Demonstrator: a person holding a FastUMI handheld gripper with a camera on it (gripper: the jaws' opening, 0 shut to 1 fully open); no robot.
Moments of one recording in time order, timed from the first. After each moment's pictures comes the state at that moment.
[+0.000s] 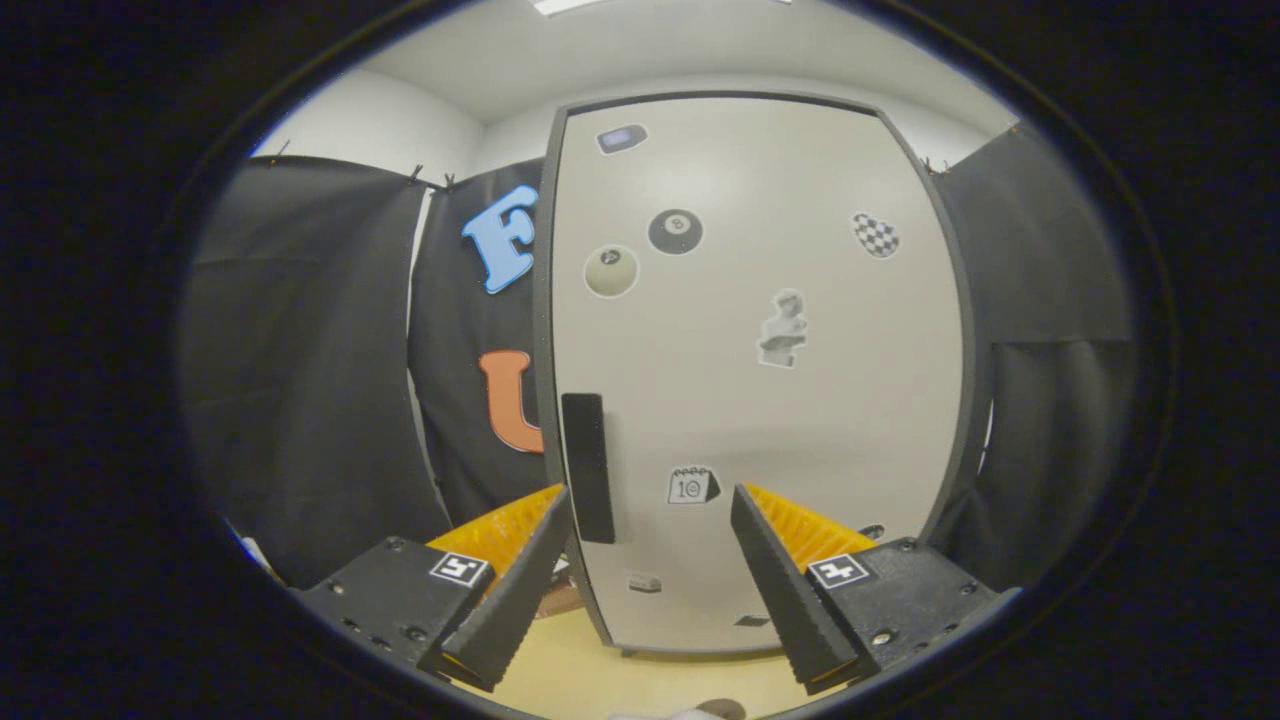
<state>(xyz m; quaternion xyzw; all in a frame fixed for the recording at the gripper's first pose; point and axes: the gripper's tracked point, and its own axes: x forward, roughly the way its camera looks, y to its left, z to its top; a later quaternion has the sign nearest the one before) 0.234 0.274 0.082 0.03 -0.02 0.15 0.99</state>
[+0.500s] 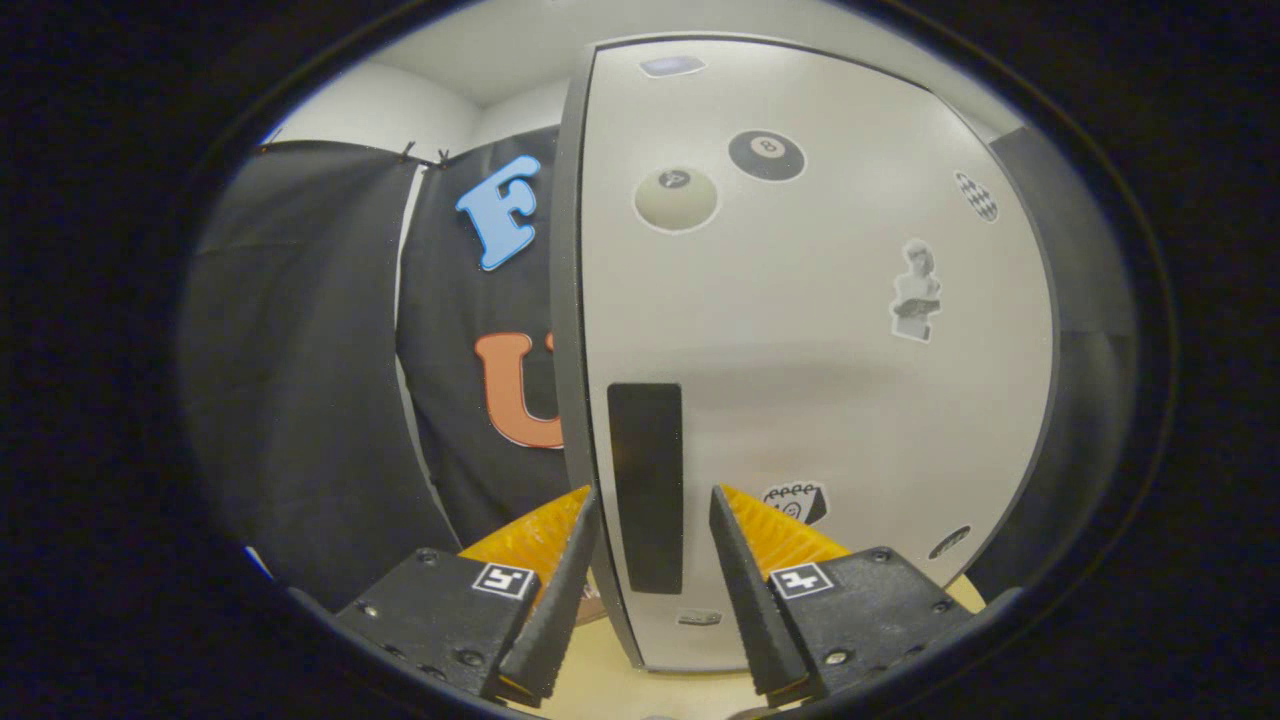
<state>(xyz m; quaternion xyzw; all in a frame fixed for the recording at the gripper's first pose) 0.297 0.328 0.065 0.03 0.02 0.13 0.99</state>
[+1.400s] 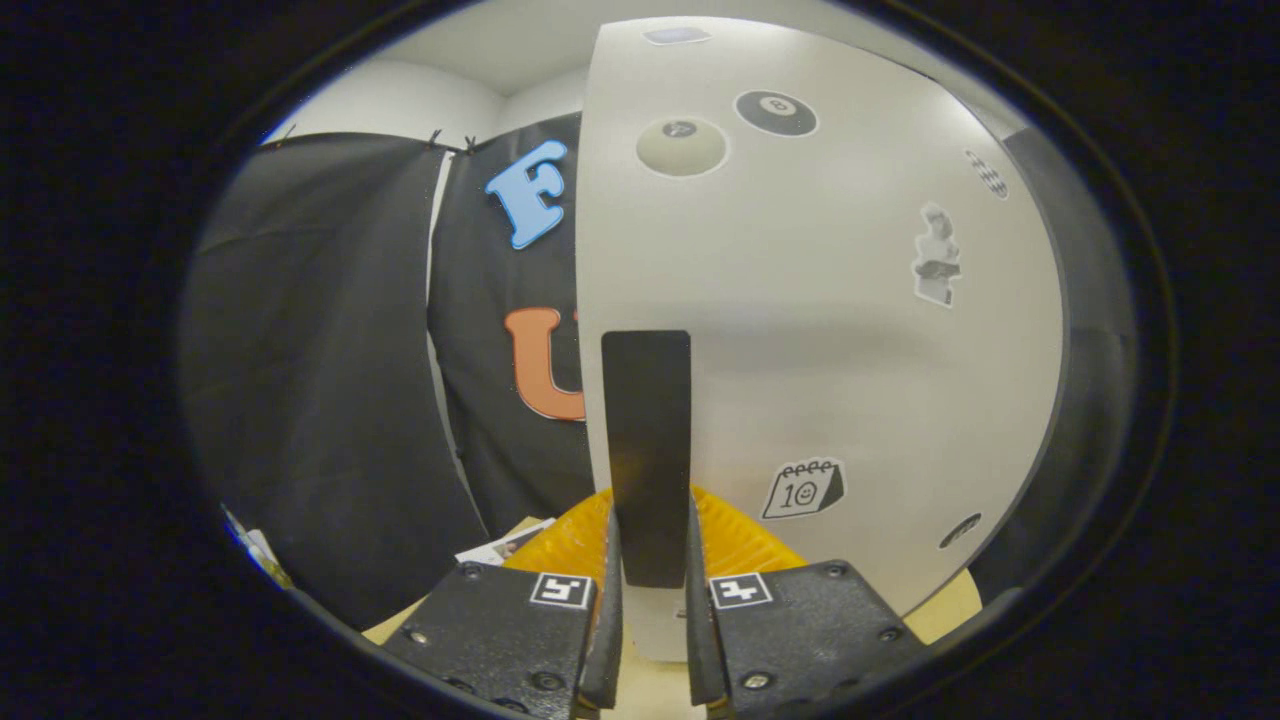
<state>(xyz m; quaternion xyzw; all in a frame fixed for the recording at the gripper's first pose) 0.256 0.315 0.044 0.01 0.03 0.19 0.98</state>
